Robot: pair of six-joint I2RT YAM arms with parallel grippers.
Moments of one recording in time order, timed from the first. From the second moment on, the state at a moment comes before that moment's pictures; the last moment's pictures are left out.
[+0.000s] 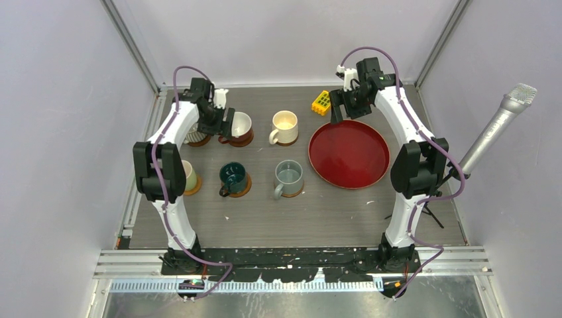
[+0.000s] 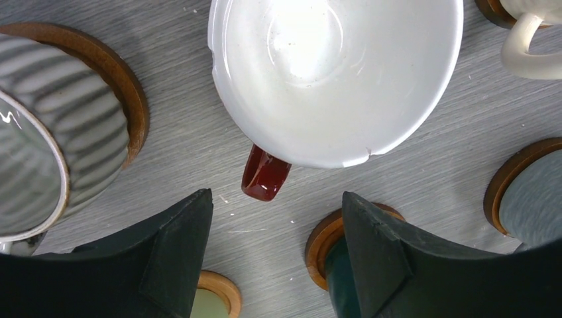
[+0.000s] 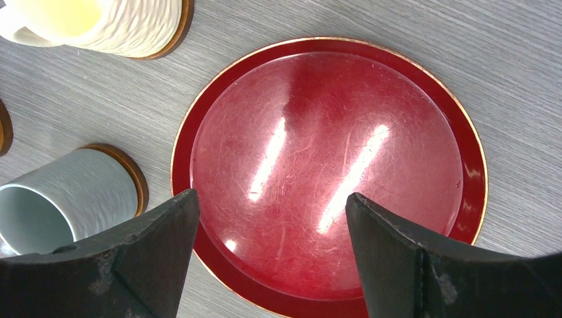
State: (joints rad) left arm -0.09 1.93 1.65 -0.84 0.21 0.15; right arm 0.17 1.95 1.88 -0.95 -0.27 -0.15
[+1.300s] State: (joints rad) left arm -0.12 1.95 1.64 -0.83 0.25 0.11; right arm 0.17 1.93 1.86 -0.95 -0.26 -0.16
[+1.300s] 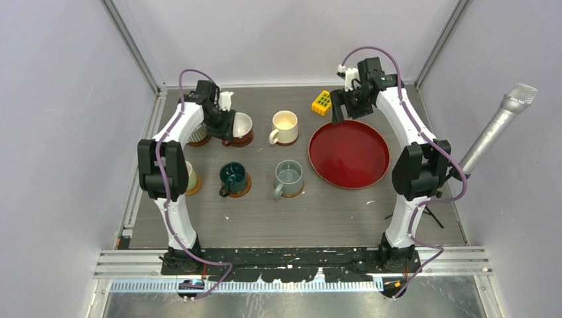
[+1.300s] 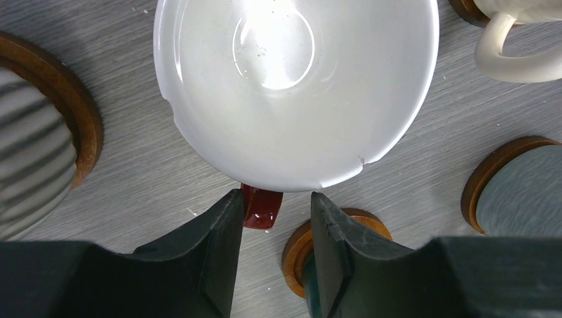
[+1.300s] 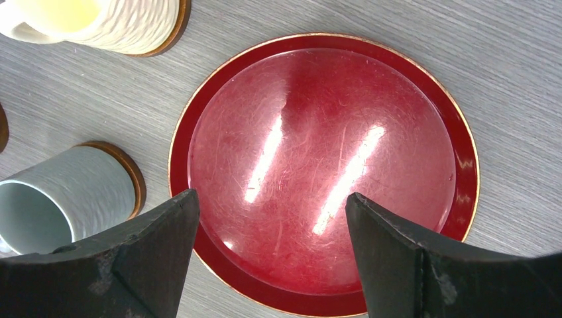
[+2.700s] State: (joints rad) left arm 0.13 1.83 2.01 -1.23 0.33 0.21; right arm 0.12 1.83 1.89 -0.99 -0.34 -0.11
